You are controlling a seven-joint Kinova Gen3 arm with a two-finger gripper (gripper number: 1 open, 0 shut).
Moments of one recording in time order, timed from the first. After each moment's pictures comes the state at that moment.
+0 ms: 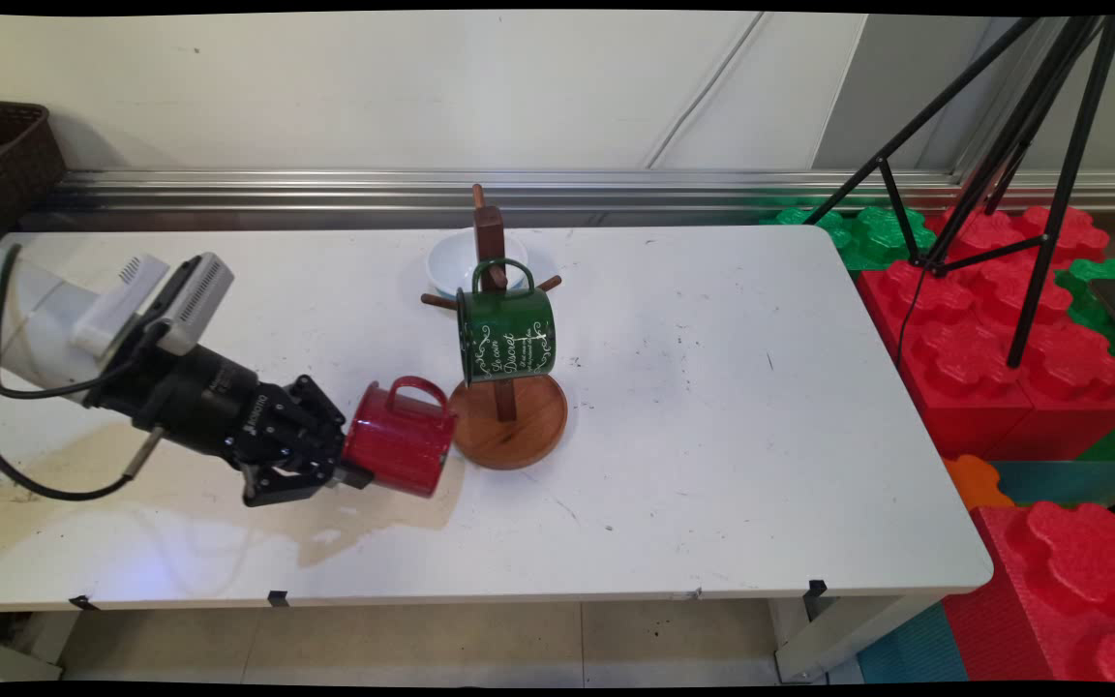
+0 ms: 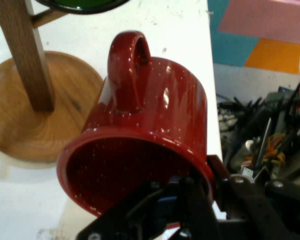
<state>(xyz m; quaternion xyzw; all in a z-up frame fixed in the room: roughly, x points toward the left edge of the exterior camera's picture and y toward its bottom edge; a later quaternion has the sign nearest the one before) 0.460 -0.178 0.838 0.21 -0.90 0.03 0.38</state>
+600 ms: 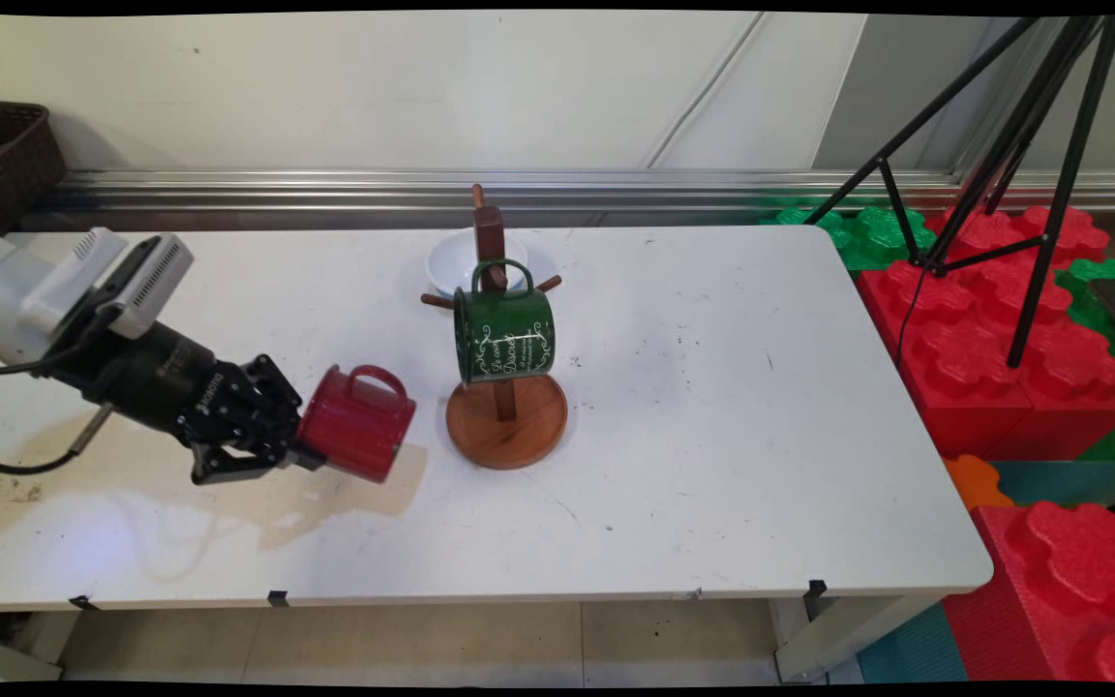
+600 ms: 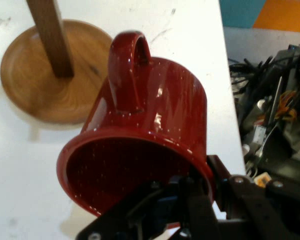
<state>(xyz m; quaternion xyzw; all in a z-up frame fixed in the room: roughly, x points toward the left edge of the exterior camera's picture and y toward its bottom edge) 0.491 -0.180 0.858 0.18 -0.92 0.04 0.34</state>
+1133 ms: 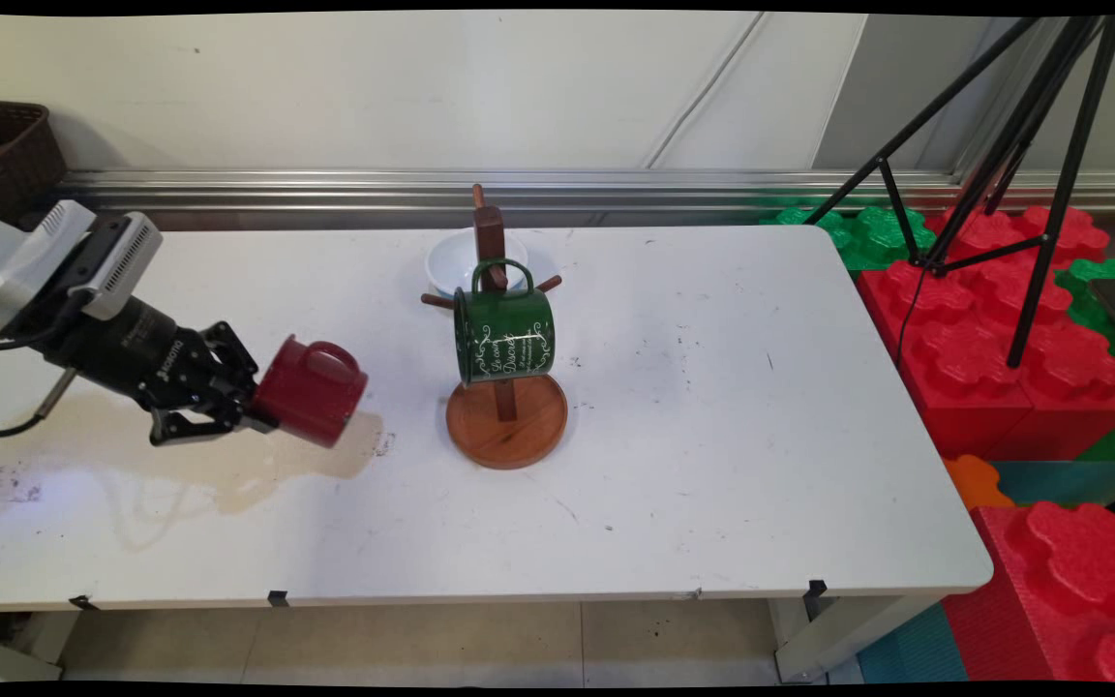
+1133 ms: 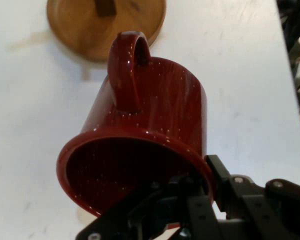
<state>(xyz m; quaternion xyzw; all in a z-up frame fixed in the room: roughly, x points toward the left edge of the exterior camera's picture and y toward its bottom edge) 0.530 -0.190 0.872 0.16 -0.95 0.08 0.27</state>
